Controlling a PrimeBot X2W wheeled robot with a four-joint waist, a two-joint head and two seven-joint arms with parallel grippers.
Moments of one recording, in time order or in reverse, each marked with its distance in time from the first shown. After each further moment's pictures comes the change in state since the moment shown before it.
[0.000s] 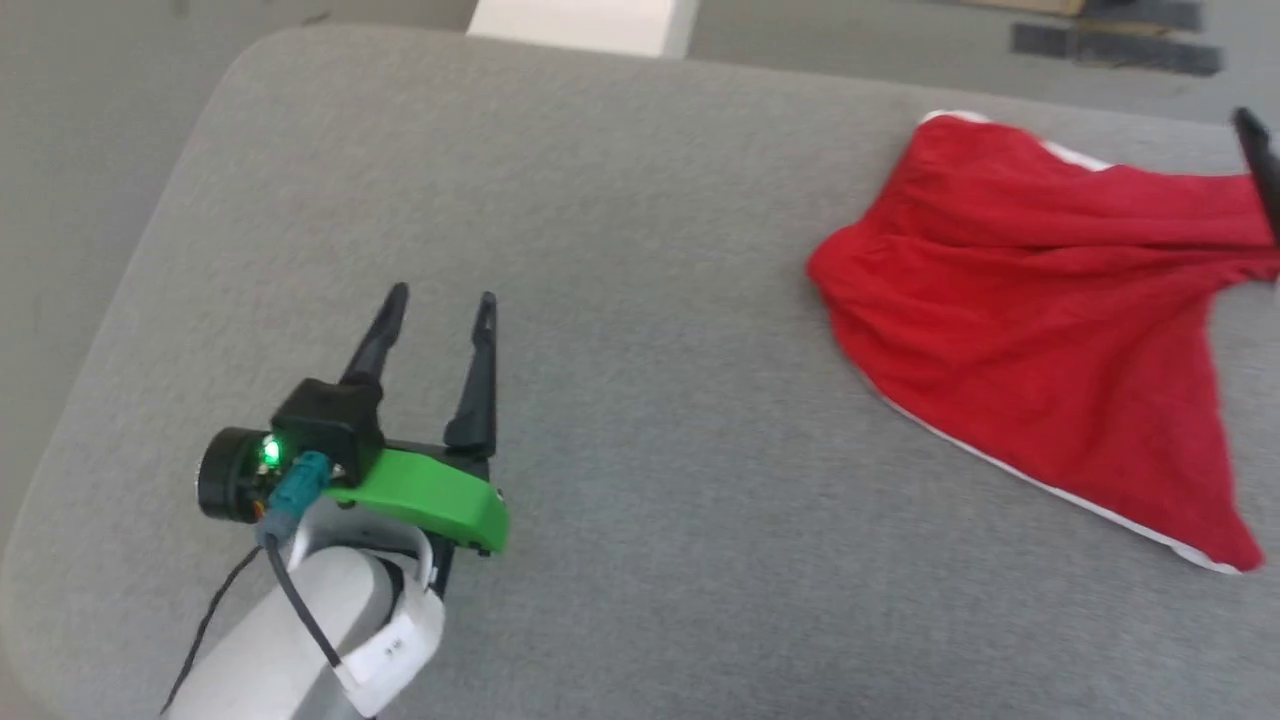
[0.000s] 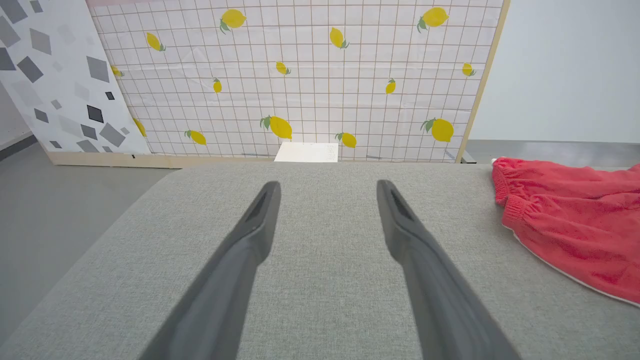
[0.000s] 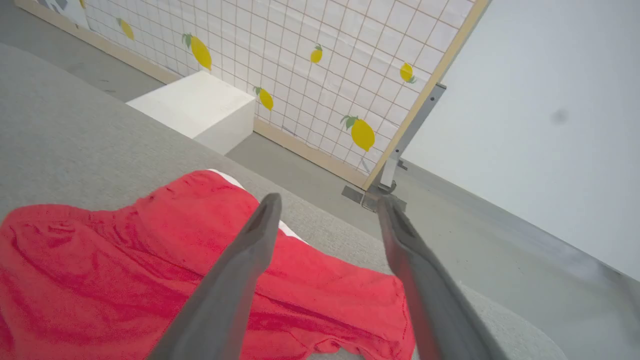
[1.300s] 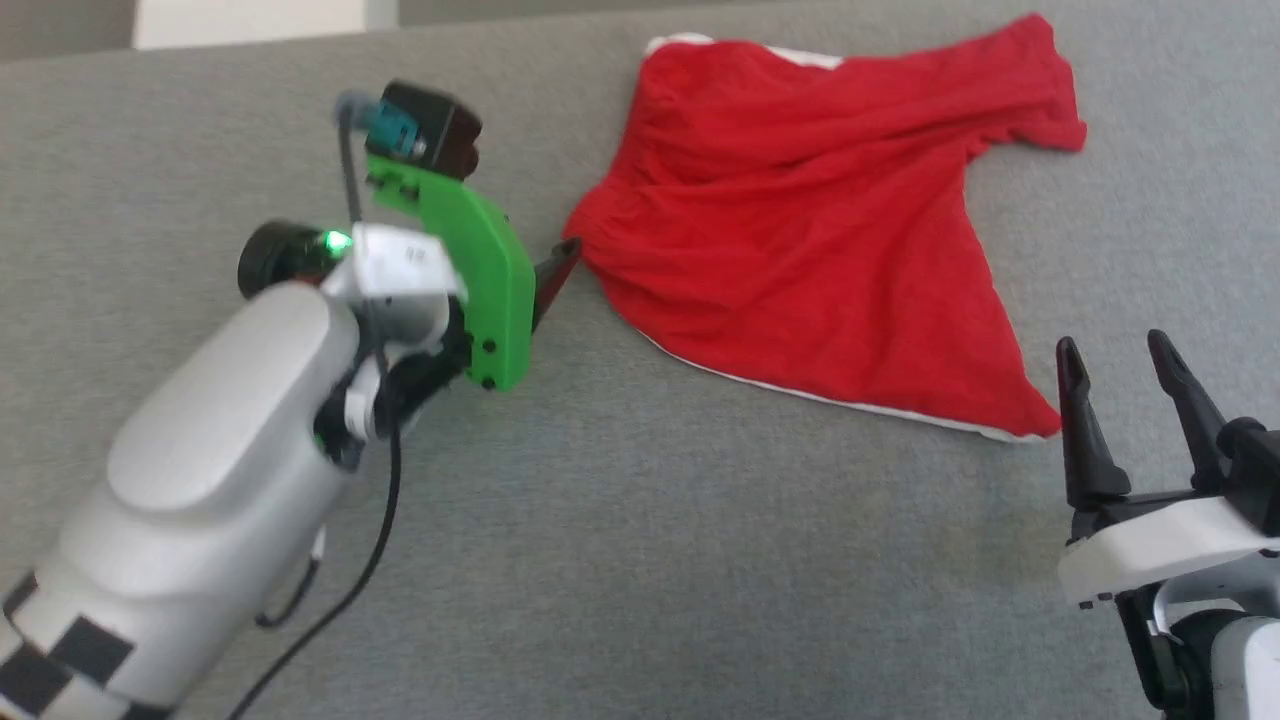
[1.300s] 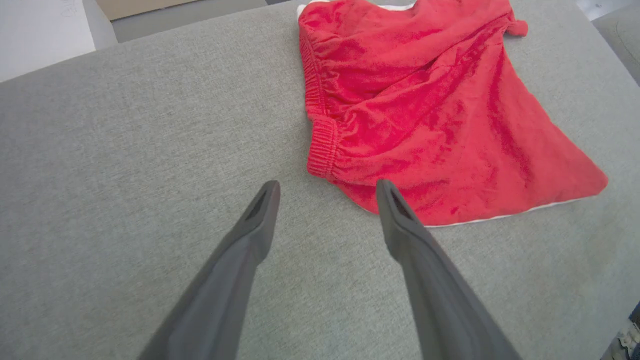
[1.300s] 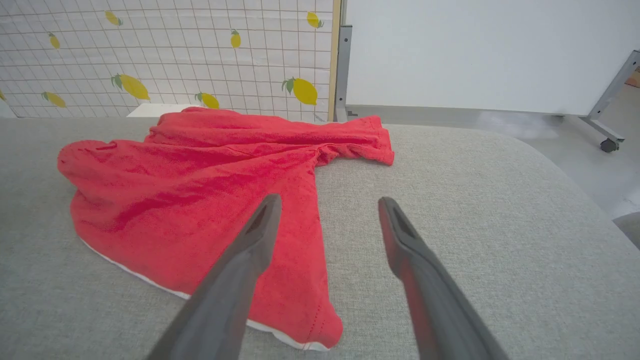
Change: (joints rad) left arm -0.455 0.025 -0.105 0.117 -0.295 -0.219 0.836; right arm 0.685 0.607 -0.428 -0.643 -0.330 0.000 -0.084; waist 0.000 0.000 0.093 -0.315
